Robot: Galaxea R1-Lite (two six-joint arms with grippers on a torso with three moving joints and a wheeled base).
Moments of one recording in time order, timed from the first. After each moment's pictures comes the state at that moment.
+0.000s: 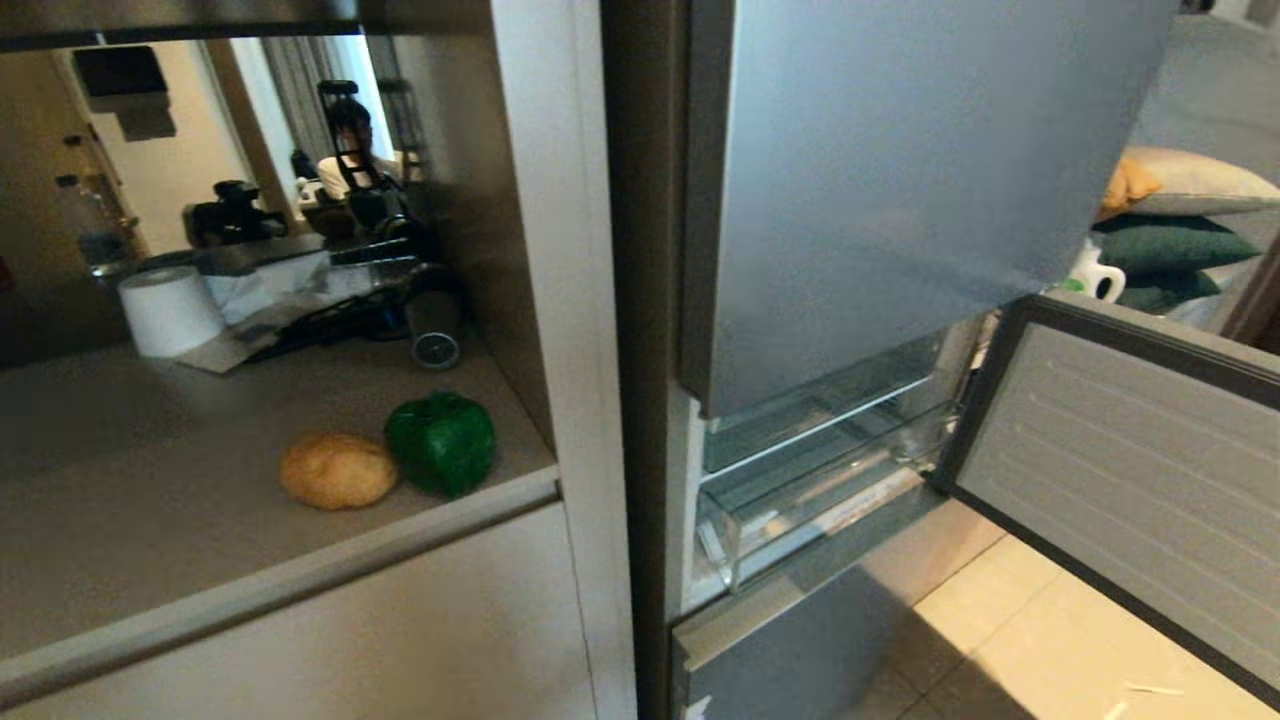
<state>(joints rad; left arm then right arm) -0.01 0.00 -0.03 0.08 0.00 0.00 -1.42 1.19 -0.18 -1.00 0.48 0.13</state>
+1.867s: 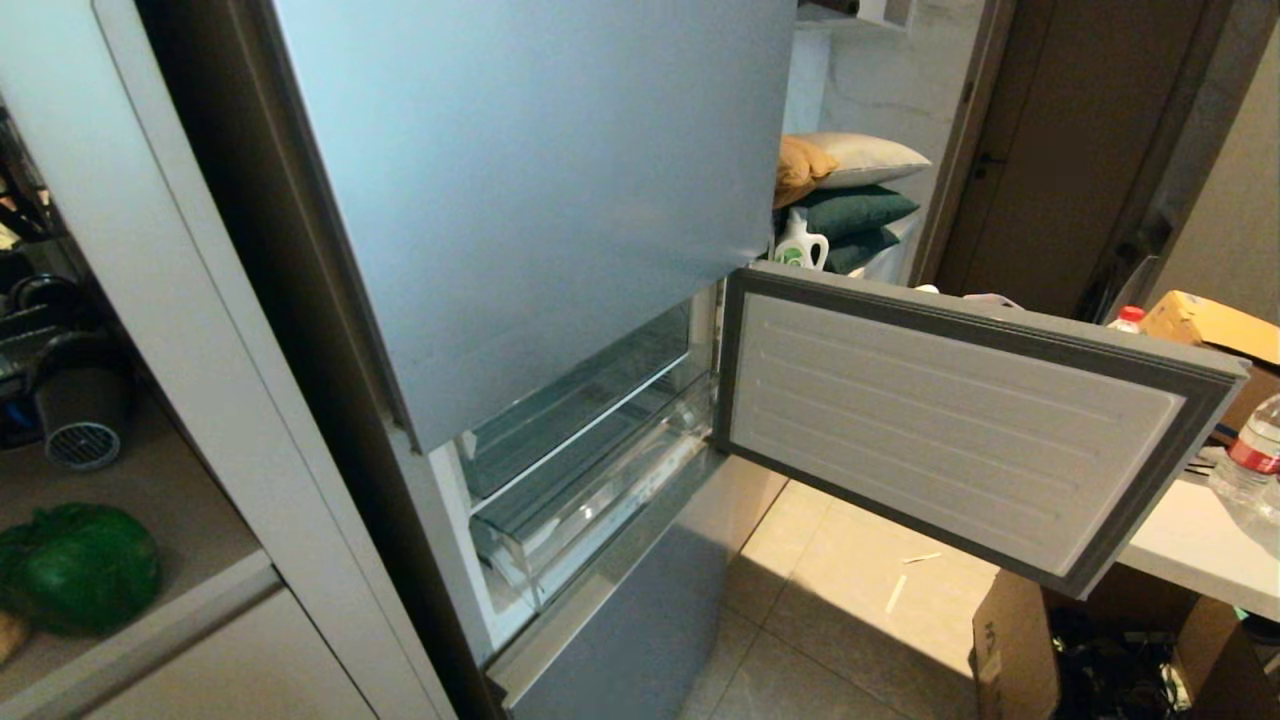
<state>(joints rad) -0.01 0.00 -0.03 0.08 0.00 0.00 -1.39 2.03 -0.78 -1.06 0.65 0.13</state>
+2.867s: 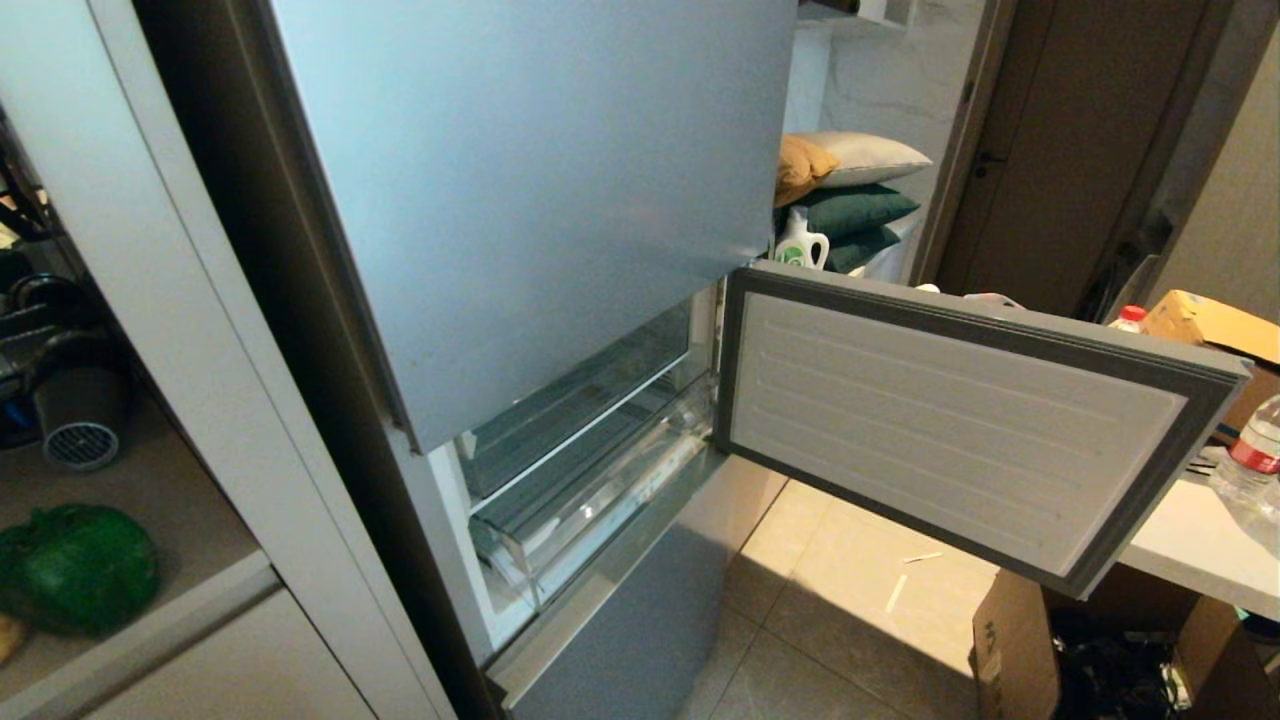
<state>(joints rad) -0.01 0.00 -0.03 0.08 0.00 0.00 -0.83 2.14 -0.98 -1.06 0.39 0.12</state>
